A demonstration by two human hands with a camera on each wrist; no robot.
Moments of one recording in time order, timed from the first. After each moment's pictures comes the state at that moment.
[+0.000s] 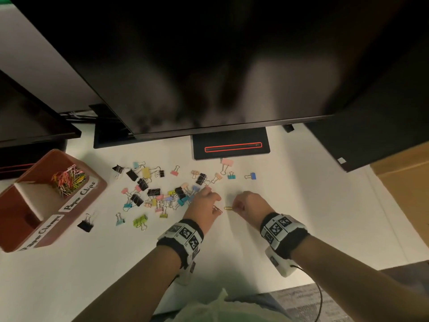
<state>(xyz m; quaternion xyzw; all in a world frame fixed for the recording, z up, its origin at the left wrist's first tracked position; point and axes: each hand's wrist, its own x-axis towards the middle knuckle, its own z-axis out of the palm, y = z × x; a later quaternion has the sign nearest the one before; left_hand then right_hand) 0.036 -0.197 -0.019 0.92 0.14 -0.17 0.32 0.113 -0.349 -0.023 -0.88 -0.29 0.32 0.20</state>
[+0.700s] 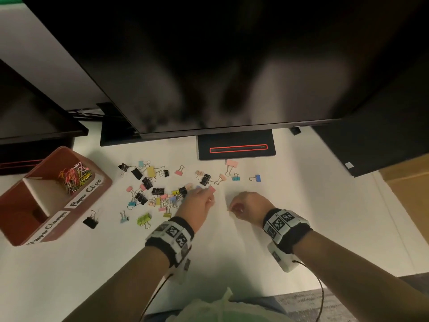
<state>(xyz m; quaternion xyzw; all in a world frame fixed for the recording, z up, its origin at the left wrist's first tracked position) 0.032 -0.169 -0.019 0.93 0.13 -0.13 0.32 0.127 -0.342 -0.031 -0.84 -0.37 0.35 0.17</state>
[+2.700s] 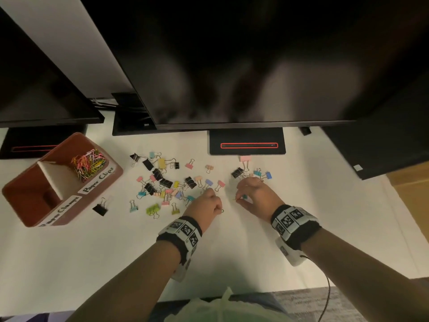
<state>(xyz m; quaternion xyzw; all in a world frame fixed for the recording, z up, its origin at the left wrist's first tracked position) 0.012 -0.171 -0.033 0.92 0.12 -0.20 0.32 0.124 -0.337 -0.029 -0.84 -0.45 0.20 0.23</state>
